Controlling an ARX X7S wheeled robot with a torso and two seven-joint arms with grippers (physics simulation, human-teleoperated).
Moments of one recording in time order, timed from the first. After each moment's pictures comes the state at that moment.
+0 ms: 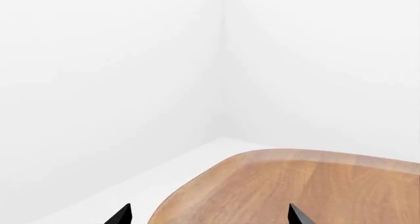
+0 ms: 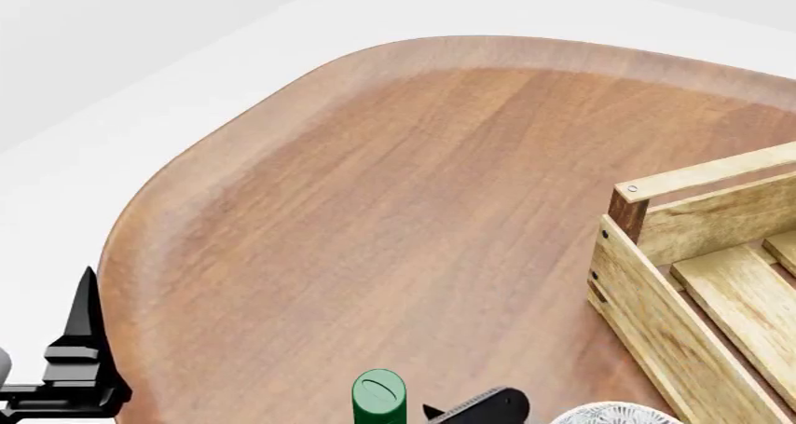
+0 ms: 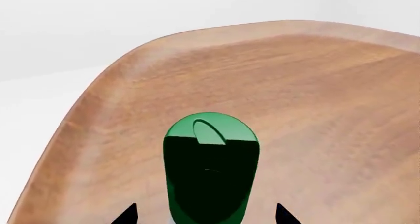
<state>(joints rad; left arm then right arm) -0.11 -0.34 0.06 0.60 -0.38 -0.46 -0.30 0.28 0.31 -0.49 0.04 0.32 0.35 -0.09</state>
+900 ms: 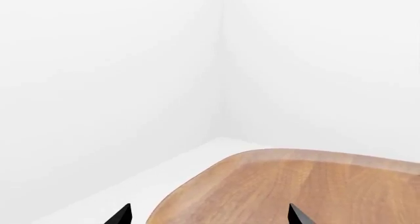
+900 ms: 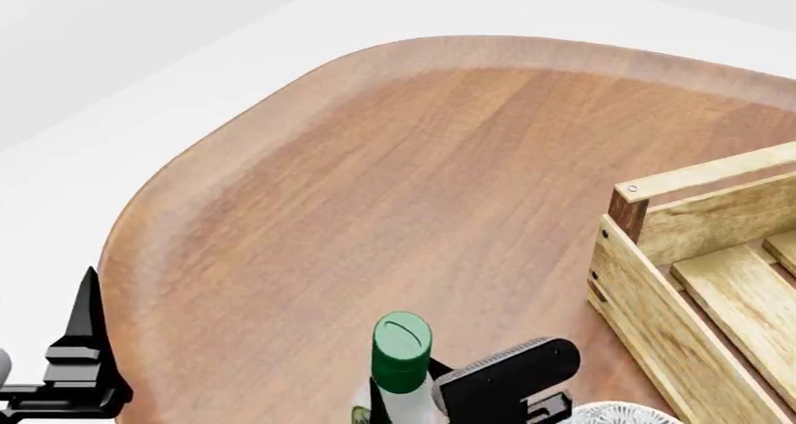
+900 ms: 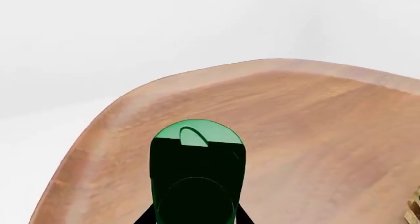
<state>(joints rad) -0.11 -0.35 0.07 0.60 -0.39 -0.45 -0.31 0.30 0.36 -0.40 -0.19 0.44 0.49 0.00</state>
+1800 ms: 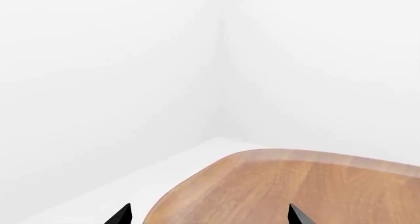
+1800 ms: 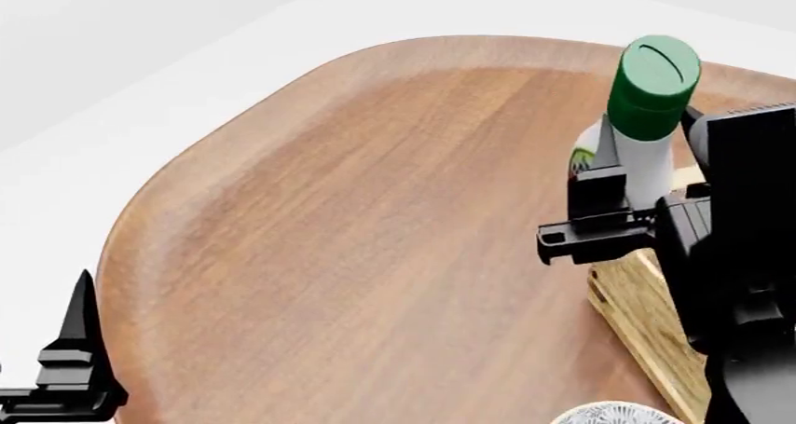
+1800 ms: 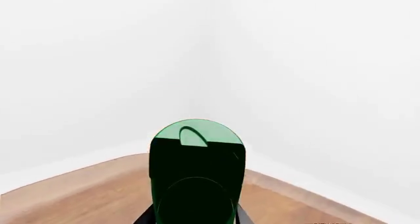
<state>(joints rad) -0.09 -0.36 0.06 0.60 -0.43 -0.43 -0.31 0.67 0.59 -0.08 -0.42 0.62 0.86 0.18</state>
